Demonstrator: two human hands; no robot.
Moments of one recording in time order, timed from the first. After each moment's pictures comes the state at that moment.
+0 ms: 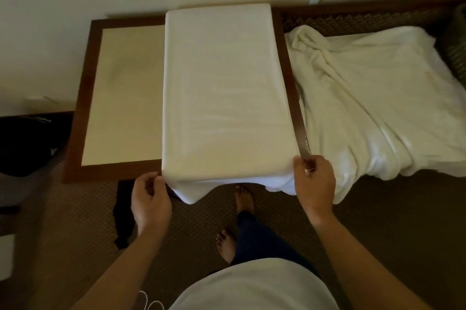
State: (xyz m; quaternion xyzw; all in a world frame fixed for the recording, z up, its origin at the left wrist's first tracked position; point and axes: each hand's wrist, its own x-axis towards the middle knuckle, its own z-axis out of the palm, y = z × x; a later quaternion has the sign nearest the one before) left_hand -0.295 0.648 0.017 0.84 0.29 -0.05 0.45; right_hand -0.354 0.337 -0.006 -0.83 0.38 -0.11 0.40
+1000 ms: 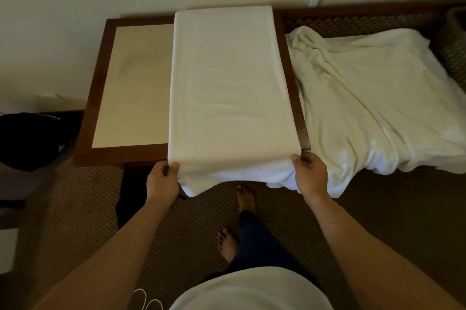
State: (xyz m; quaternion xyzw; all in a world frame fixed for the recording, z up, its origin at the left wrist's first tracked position) left_hand -0.295 0.656 -0.011 0.84 0.24 -0.14 0.47; right_hand -0.371 0.331 -0.034 -0.73 0.41 -0.04 0.54
